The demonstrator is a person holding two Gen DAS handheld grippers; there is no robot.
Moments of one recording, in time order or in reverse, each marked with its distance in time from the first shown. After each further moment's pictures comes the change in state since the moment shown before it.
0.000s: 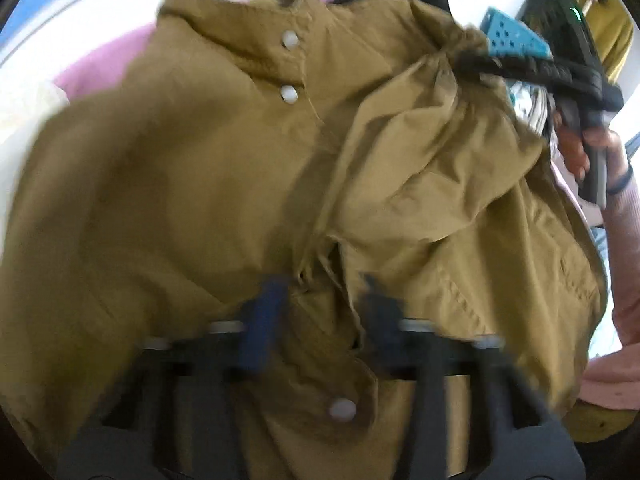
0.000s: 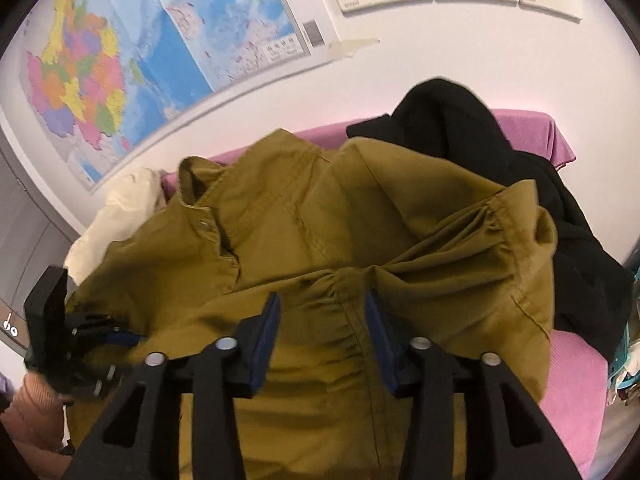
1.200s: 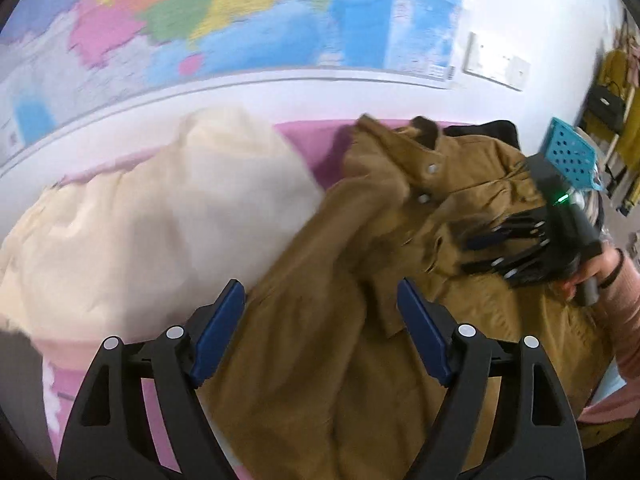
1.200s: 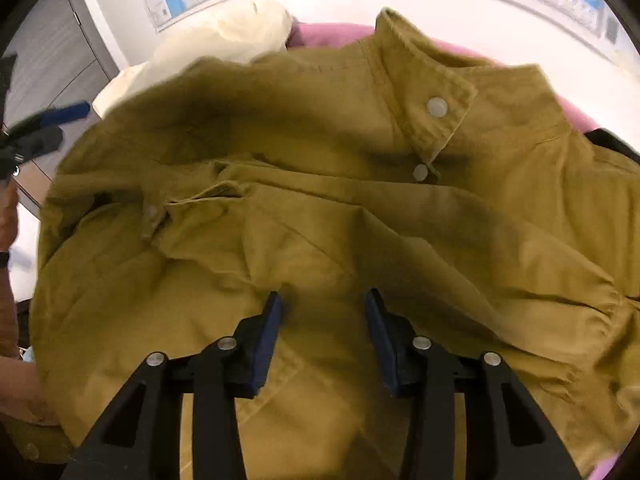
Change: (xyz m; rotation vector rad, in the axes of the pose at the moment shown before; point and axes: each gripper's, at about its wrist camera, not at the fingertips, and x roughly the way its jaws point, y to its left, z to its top) left arm -0.147 0.059 -0.065 -0.199 -0.308 0.289; right arm 0.078 0.149 -0.033 -0.447 0.299 0.065
